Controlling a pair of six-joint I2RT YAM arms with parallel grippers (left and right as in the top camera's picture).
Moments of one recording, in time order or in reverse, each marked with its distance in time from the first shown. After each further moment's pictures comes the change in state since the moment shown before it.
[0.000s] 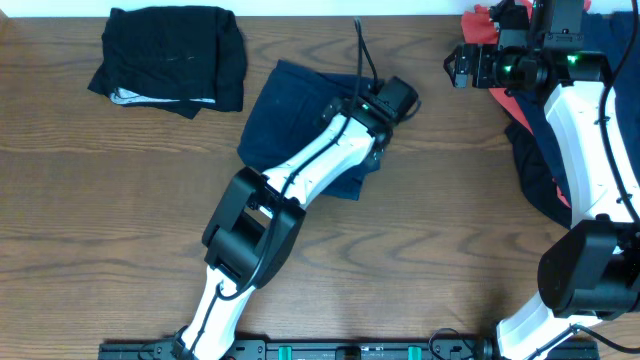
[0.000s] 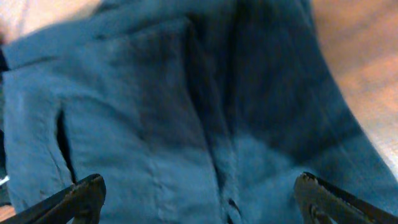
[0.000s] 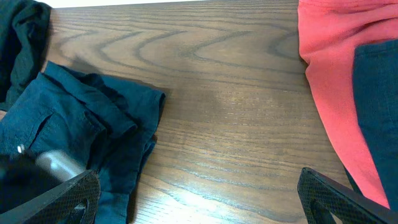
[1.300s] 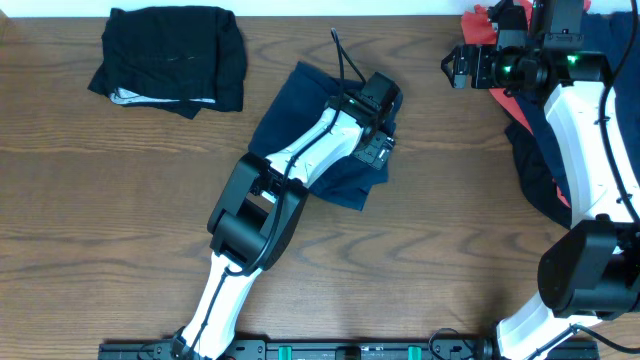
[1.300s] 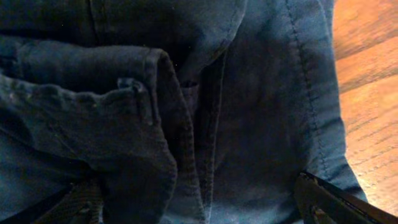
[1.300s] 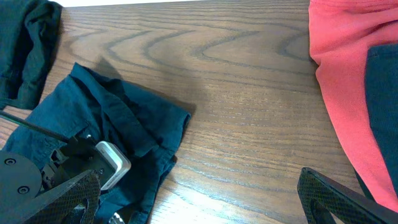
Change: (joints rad) left arm 0.053 0.092 0.002 0.062 0.388 -0.053; right arm 0.000 0.000 0.000 -0.001 -0.030 -0.004
